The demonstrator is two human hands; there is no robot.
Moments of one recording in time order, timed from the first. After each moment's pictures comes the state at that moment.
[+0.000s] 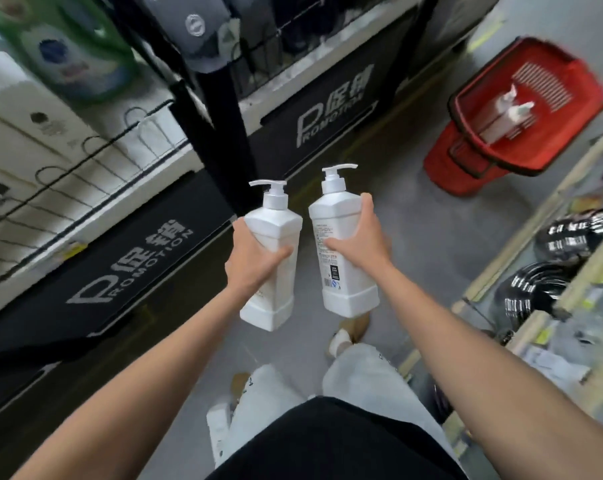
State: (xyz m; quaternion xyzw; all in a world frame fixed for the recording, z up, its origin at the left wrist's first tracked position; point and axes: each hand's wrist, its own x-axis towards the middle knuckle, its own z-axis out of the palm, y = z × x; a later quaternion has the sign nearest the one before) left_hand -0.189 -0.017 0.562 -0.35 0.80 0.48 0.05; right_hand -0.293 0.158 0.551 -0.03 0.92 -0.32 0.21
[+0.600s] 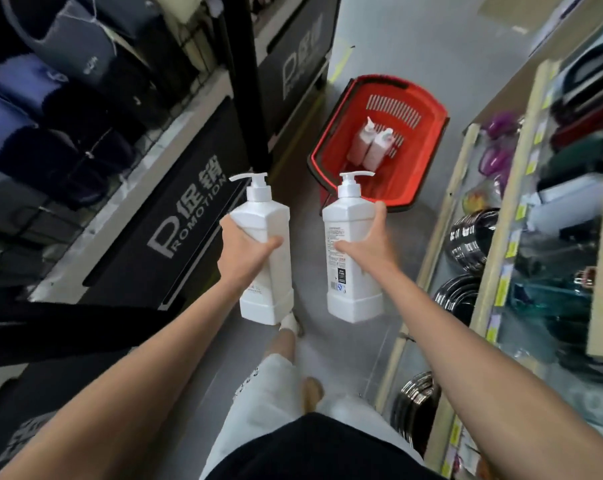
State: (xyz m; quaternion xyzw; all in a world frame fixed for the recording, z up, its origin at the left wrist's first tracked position) left_hand -0.570 0.201 0.571 -0.22 0.83 0.50 0.08; right_hand -0.589 0.424 0.552 0.19 0.89 -0.40 0.11
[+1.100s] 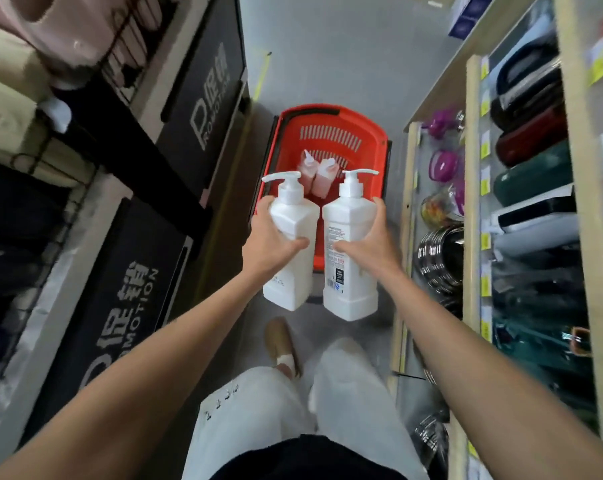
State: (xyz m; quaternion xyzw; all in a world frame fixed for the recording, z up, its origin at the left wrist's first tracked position) left_hand -0.874 0.349 0.545 0.00 0.87 0.46 0.18; right_hand -0.826 0.530 0.547 0.32 0.85 -0.41 0.09
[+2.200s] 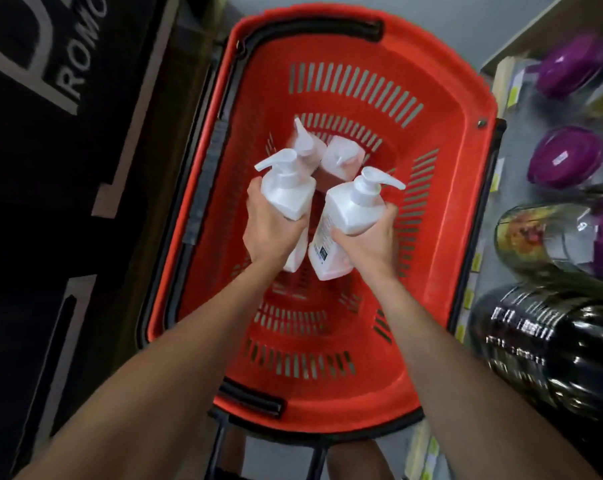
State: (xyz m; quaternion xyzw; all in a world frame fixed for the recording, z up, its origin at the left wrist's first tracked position) left_hand -1.141 0.513 0.158 -0.16 0.86 0.45 0.18; right_hand -1.093 0.651 0.170 0.41 0.81 -0.42 0.10
